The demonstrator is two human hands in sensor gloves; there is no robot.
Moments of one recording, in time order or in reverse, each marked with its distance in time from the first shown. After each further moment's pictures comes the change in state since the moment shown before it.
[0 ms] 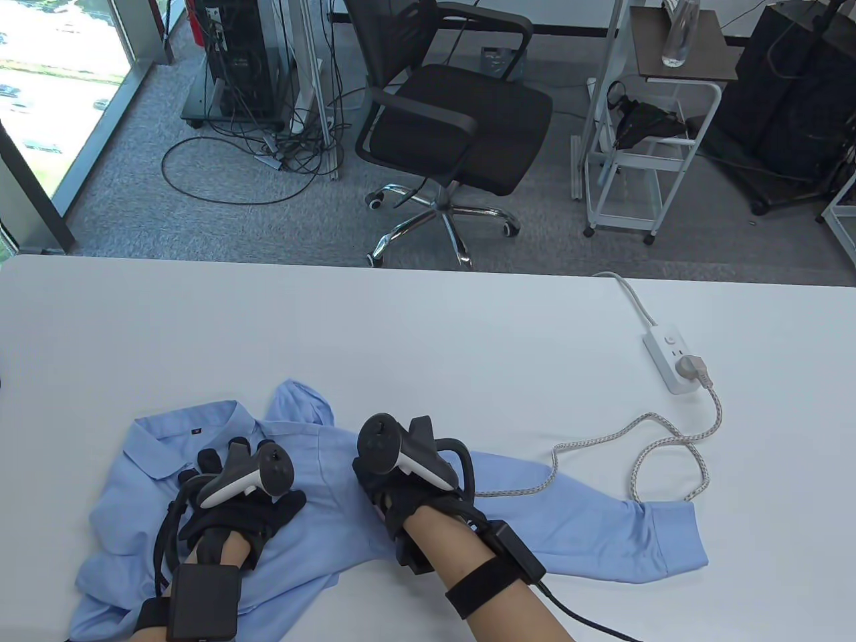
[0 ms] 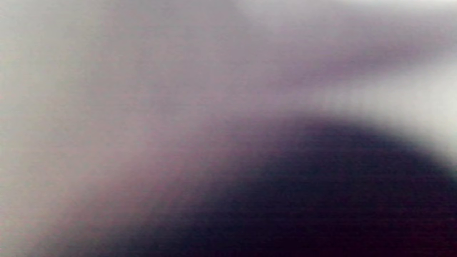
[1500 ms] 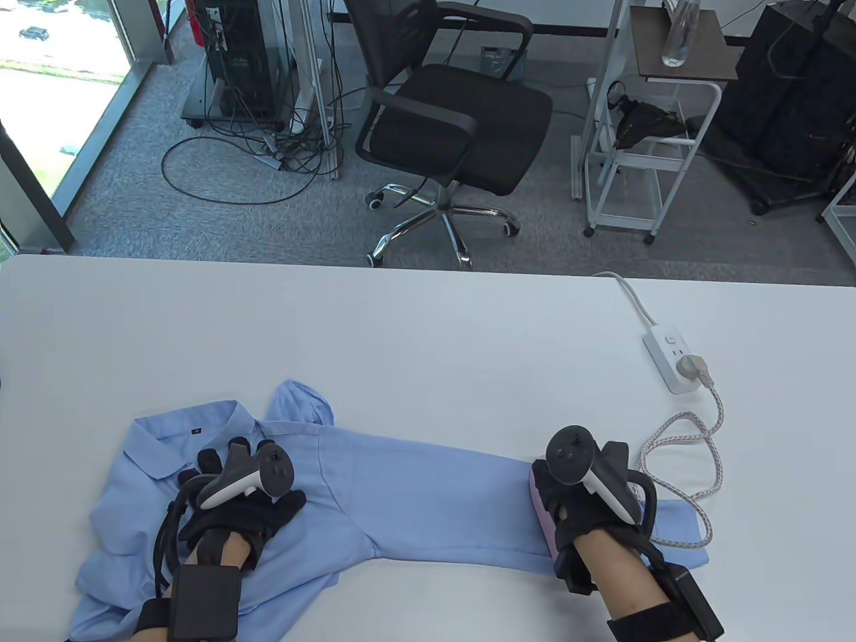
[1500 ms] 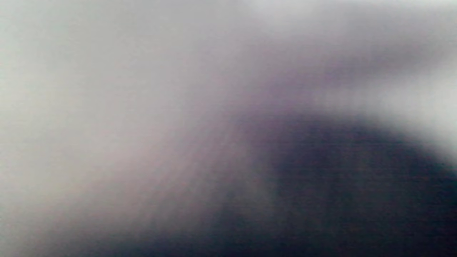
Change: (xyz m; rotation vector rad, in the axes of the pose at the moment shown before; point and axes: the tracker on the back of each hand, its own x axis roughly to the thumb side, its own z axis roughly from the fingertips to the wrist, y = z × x) left_hand 0.000 -0.001 0.000 0.006 0.001 -0.002; right_hand -0.203 -0.038 0.085 -0.109 0.383 -0.015
